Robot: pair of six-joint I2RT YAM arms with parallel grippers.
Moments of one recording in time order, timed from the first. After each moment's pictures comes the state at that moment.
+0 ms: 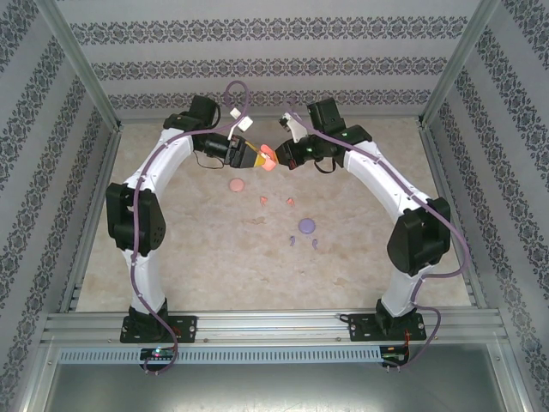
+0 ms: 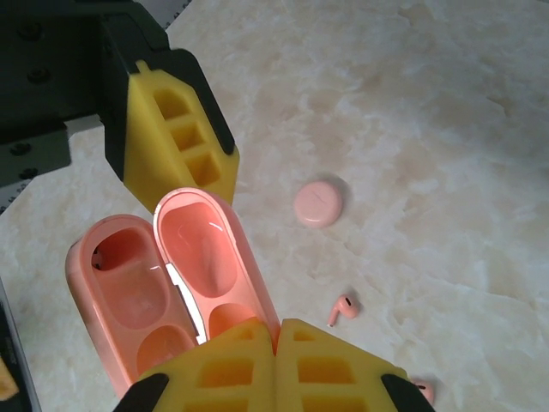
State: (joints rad) left arm -0.21 2.00 1.88 -0.99 1.22 0.37; right arm 0.43 1.81 1.70 -0.70 -0.56 0.01
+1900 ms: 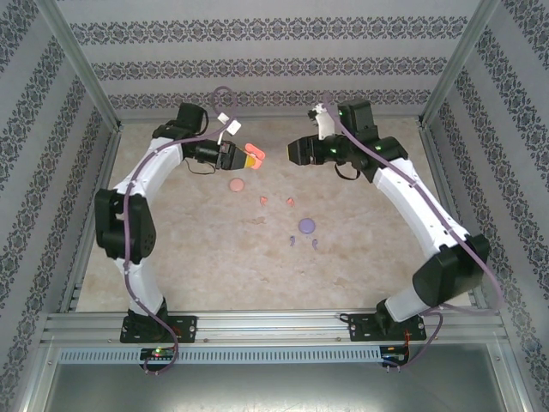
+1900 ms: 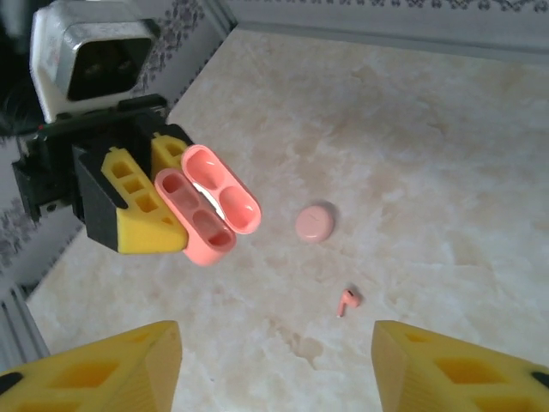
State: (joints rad) left arm -0.16 1.85 1.62 -0.73 1.18 0.24; right arm 0.38 1.51 1.51 -0.63 -0.51 0.21
